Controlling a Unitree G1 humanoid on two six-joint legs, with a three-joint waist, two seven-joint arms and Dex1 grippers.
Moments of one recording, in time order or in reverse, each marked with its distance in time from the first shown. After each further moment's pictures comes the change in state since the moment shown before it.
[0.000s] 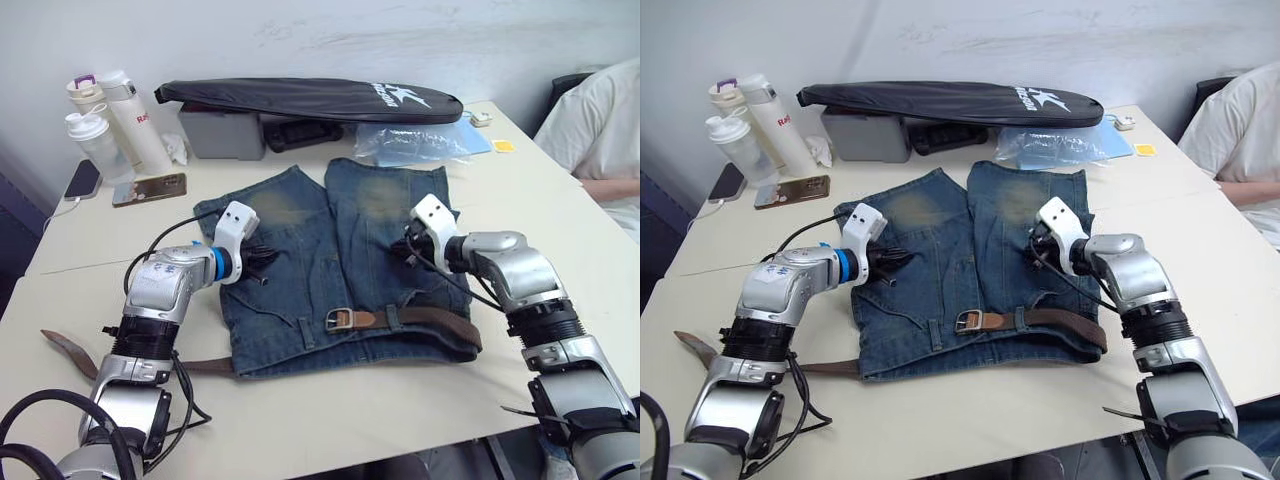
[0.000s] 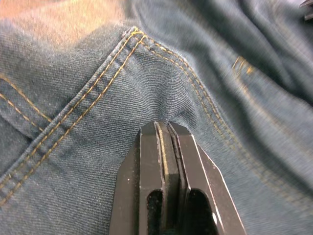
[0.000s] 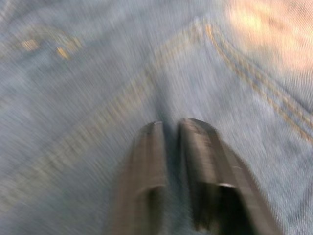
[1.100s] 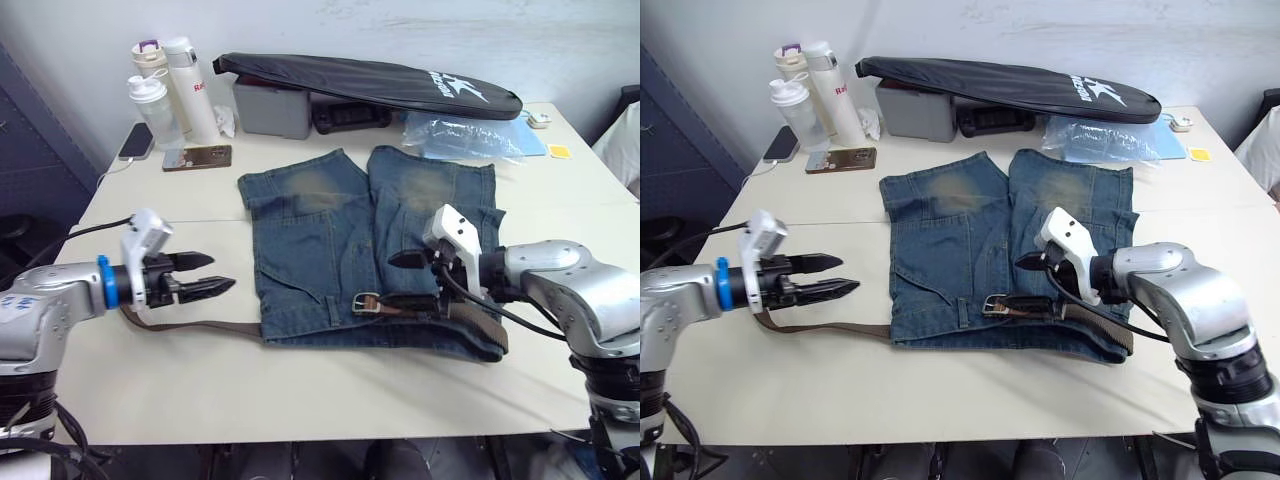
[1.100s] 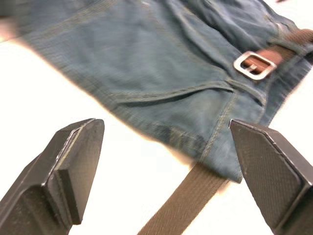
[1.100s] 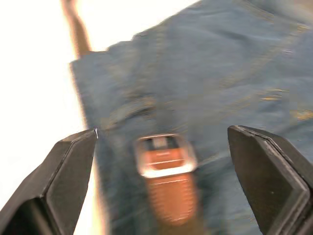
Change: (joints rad) left arm 0.376 0.411 0.360 -0.330 -0.311 0.116 -0.315; right arm 0.219 -0.271 -0.117 -0.687 0.386 0.326 0.221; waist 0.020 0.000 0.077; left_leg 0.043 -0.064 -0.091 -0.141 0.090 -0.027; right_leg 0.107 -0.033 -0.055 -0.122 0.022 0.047
